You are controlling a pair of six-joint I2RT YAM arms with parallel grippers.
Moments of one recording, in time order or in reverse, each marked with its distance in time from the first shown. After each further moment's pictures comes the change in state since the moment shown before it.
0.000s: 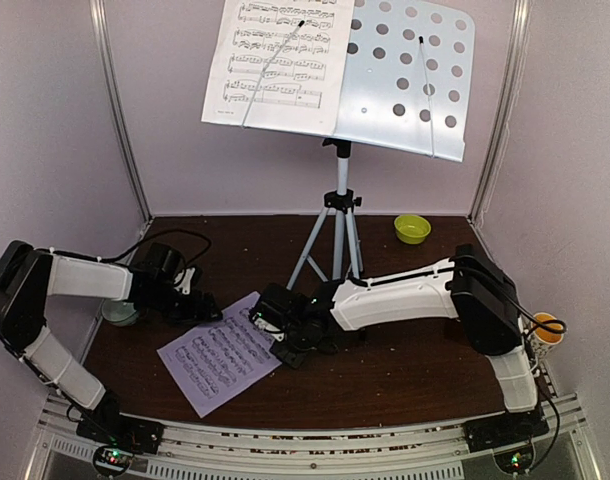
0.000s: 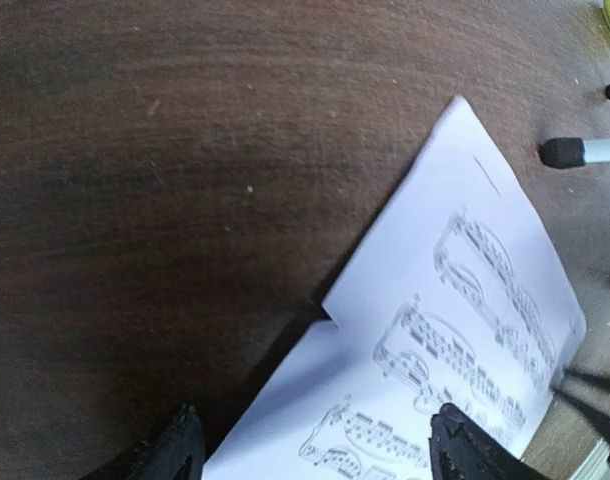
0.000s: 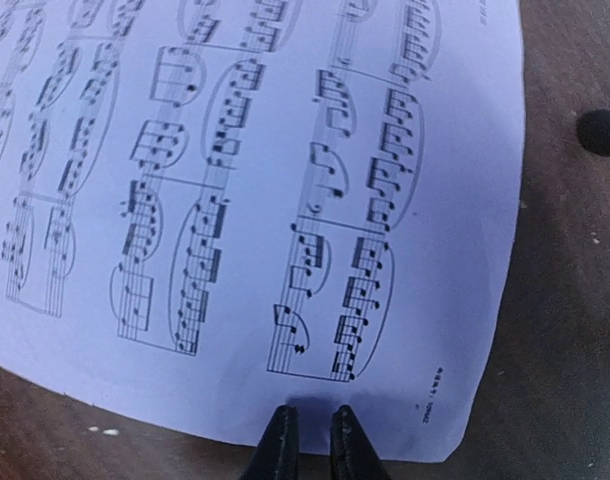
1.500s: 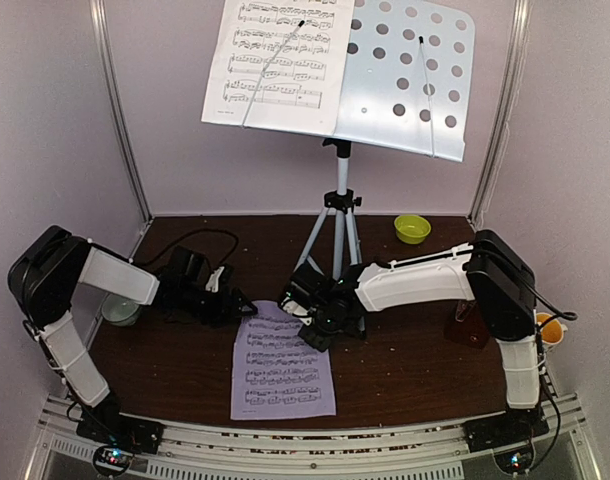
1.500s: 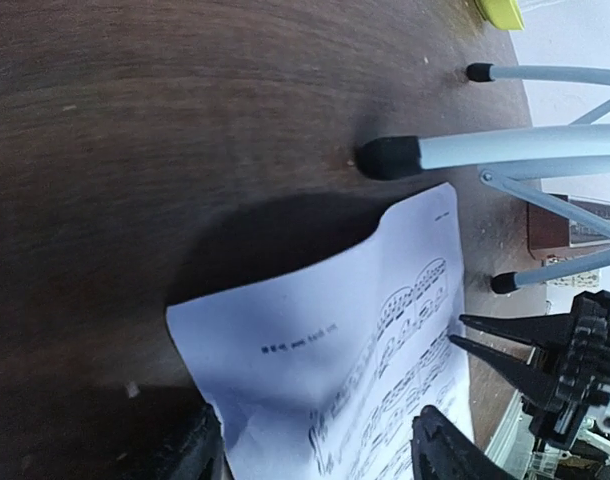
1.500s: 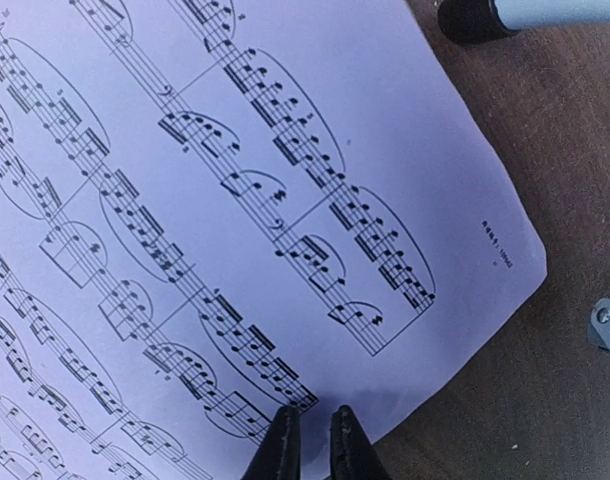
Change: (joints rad) left arm -0.110 0.191 0.021 0.373 0.284 -0.216; right arm -0.132 -0.090 -0.132 0.006 0.015 -0.094
